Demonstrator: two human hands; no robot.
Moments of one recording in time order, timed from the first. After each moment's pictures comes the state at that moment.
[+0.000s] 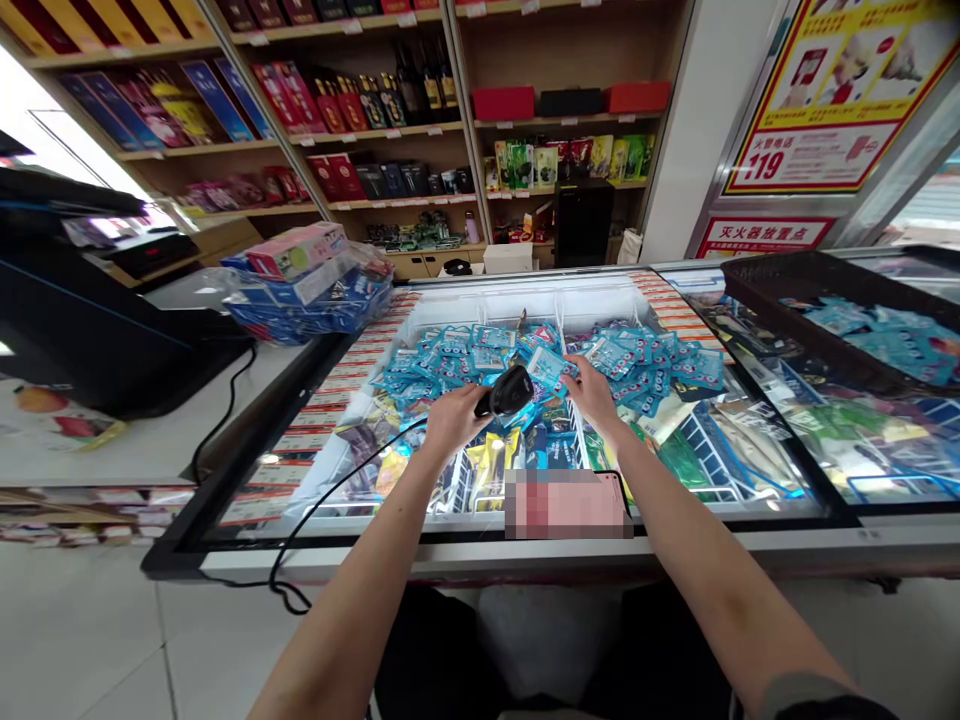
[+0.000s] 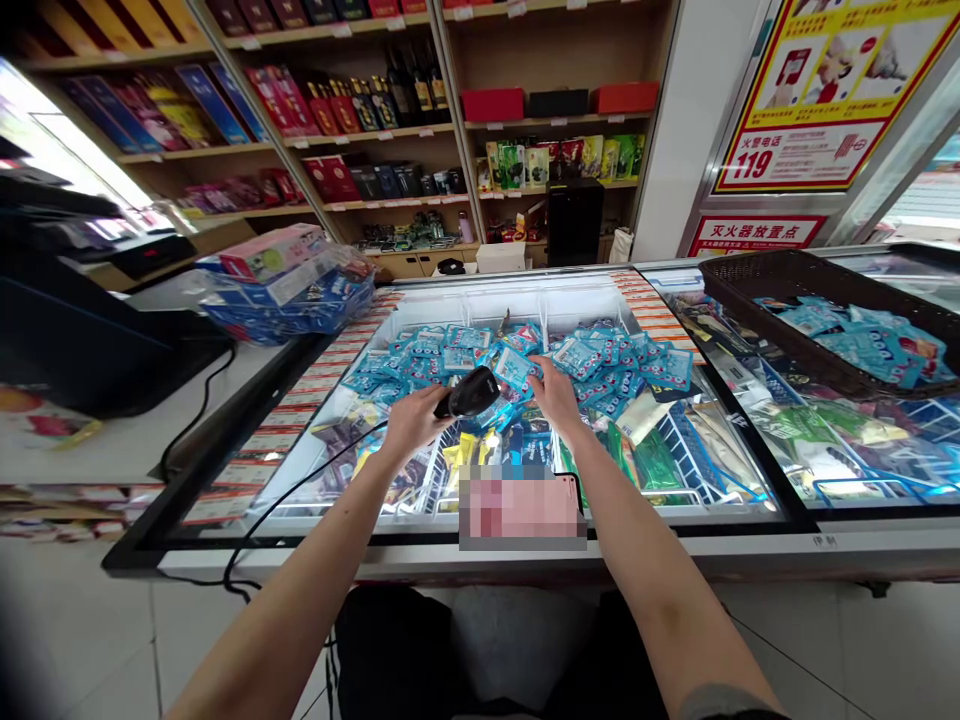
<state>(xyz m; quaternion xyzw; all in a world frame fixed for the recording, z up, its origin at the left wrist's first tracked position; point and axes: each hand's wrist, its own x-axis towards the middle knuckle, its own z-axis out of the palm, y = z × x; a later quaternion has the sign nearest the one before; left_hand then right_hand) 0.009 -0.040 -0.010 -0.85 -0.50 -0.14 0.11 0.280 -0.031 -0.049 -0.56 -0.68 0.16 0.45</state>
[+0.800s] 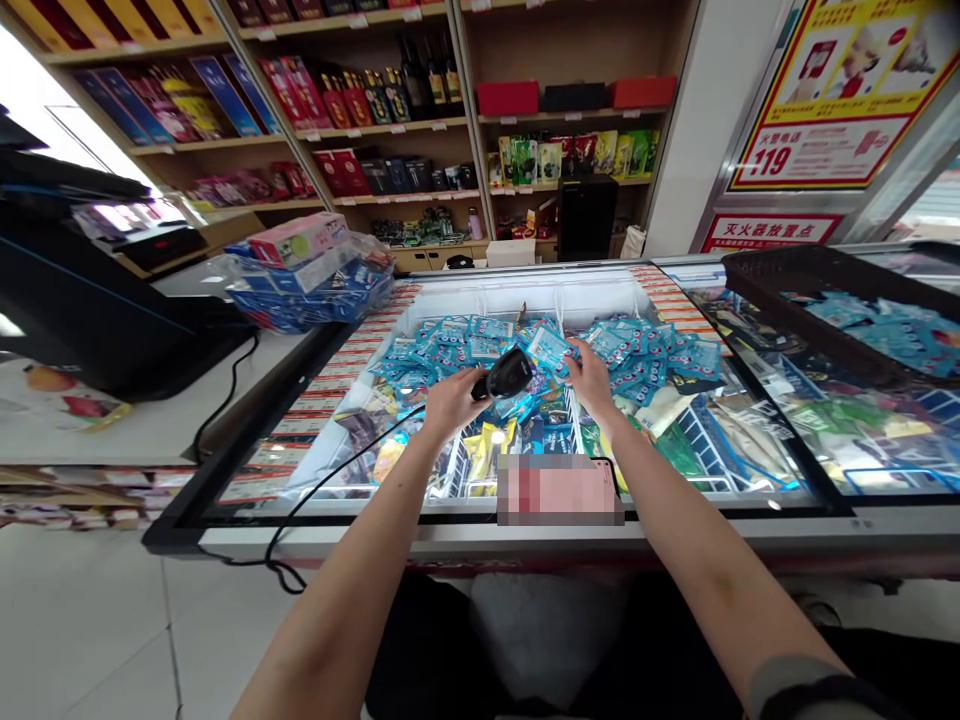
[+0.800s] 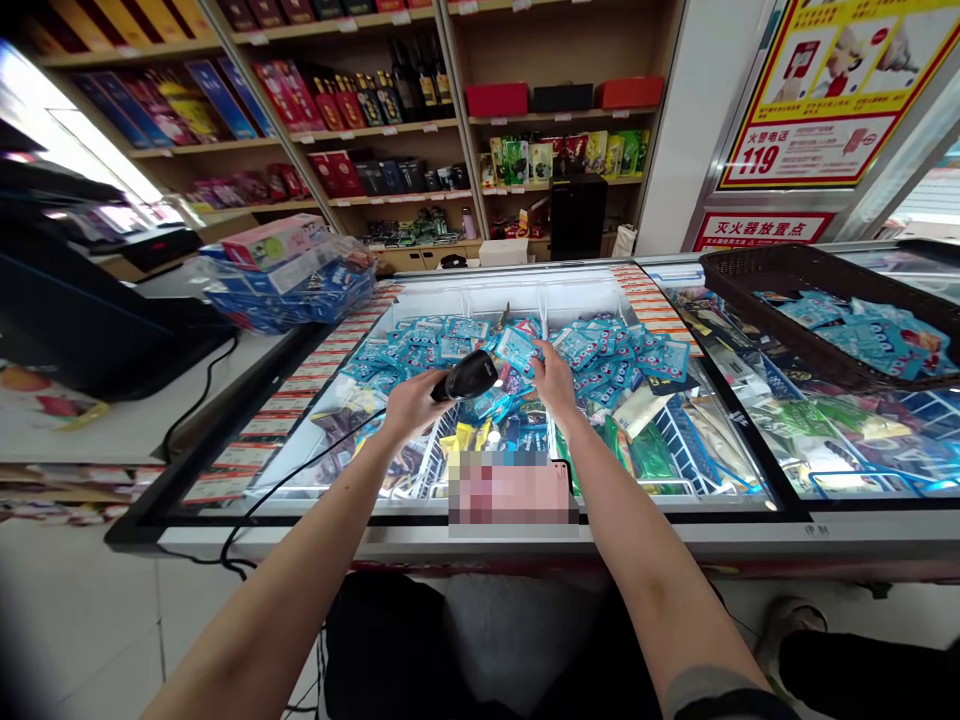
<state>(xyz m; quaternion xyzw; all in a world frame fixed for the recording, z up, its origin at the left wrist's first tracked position) 0.021 -0.044 -0.009 -0.83 -0.52 -0.18 0.09 0.287 -0.018 -0.060 -0.55 -0.65 0.14 0.51</state>
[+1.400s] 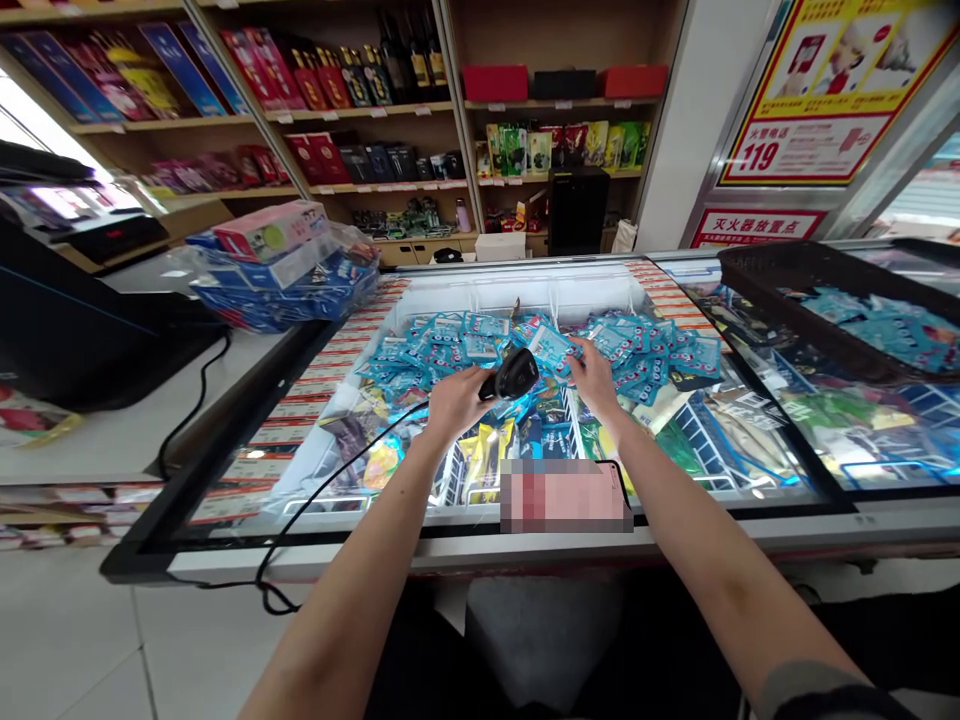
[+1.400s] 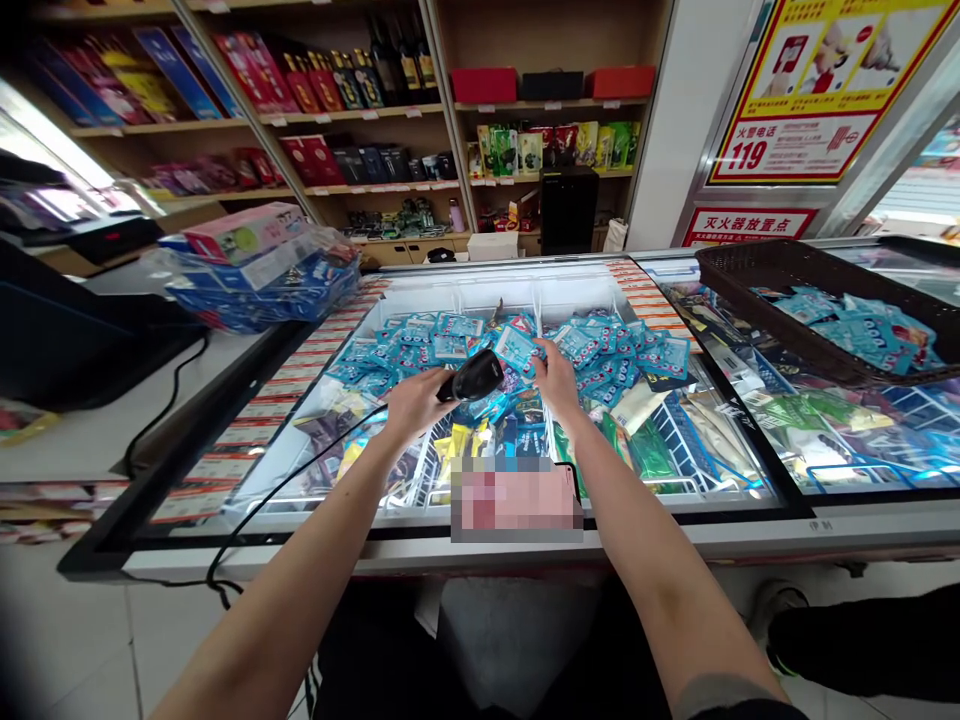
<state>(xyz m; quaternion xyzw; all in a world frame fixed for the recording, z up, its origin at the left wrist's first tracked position) 0.025 -0.029 -0.015 -0.85 -0.49 -0.16 0.09 0.285 -0.020 -0.057 -0.55 -0.64 0.17 0.51</state>
